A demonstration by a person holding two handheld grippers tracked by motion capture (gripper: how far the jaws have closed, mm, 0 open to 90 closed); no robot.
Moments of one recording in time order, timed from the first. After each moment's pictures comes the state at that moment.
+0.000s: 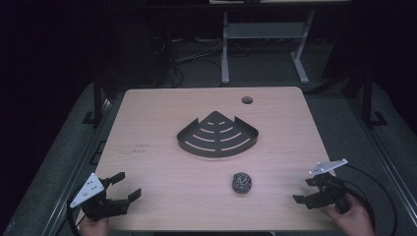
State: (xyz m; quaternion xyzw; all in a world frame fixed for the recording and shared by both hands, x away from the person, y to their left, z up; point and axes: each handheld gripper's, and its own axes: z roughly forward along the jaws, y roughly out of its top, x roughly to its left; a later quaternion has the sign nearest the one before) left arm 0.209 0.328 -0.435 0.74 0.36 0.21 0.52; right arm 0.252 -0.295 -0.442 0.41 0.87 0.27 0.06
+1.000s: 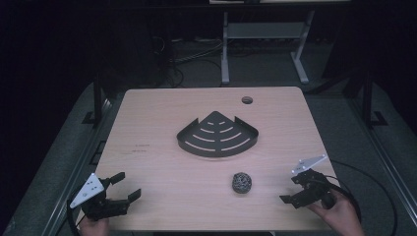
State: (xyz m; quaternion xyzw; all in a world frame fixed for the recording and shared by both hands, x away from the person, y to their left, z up) left arm 0.209 0.330 -0.435 0.74 0.36 0.21 0.52; right arm 0.261 -0.254 -0.433 0.36 0.89 0.26 0.04
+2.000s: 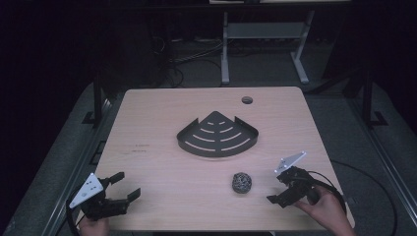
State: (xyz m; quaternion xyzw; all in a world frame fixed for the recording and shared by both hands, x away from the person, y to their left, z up) left arm 0.210 0.331 -0.435 0.74 0.36 0.21 0.52; right arm 0.271 -0.214 -0.427 0.31 0.92 0.25 0.03
